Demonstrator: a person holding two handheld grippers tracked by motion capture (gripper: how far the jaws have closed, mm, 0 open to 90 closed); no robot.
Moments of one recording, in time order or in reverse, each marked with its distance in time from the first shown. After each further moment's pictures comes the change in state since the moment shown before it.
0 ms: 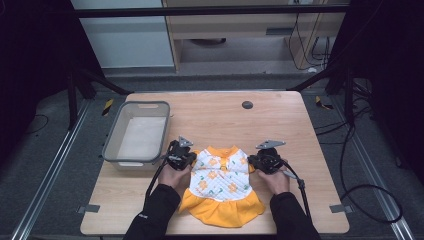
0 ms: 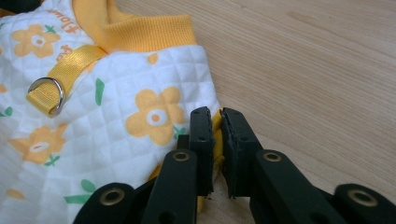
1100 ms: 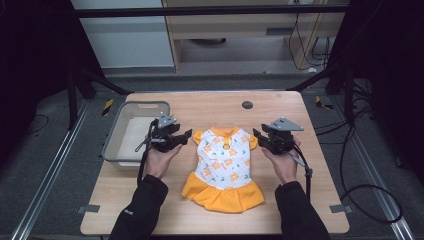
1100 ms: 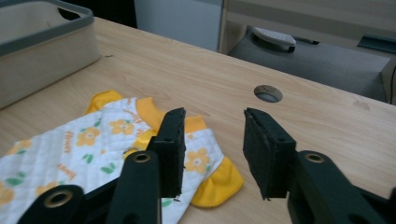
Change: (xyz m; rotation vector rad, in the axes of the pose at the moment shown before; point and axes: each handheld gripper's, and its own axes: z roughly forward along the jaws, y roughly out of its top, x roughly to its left) left arm 0.022 0.045 -0.085 -0.306 0.037 -0.073; right arm -0.004 0.062 -0.068 -0.324 -0.152 -0.042
